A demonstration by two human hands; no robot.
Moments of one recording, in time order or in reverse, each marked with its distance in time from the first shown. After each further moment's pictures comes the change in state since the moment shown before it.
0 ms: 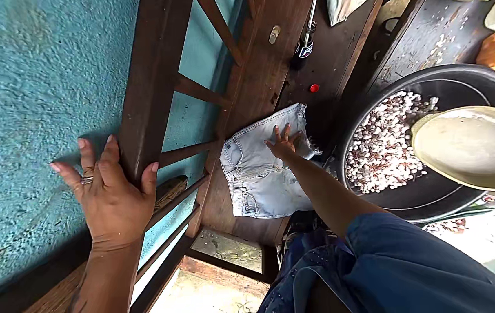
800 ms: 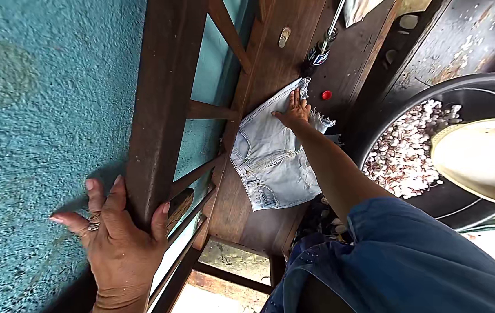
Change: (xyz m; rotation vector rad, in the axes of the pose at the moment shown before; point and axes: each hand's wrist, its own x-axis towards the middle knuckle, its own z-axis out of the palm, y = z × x) left_hand -0.008 -0.001 -0.002 -0.012 0.014 -0.021; right_hand 0.101 -0.037 -0.098 -0.030 0.285 -0.058
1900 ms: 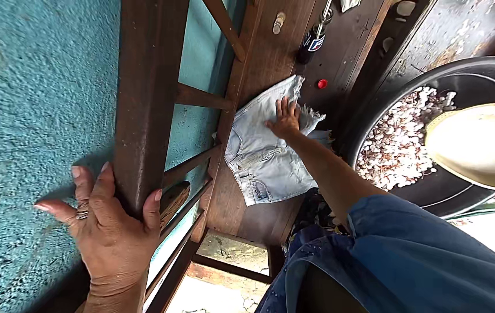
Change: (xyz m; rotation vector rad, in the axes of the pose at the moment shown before) left_hand 0.002 -0.001 0.000 -0.013 -0.013 -0.007; right_hand -0.053 0.005 0.038 -0.061 -0.040 -0.165
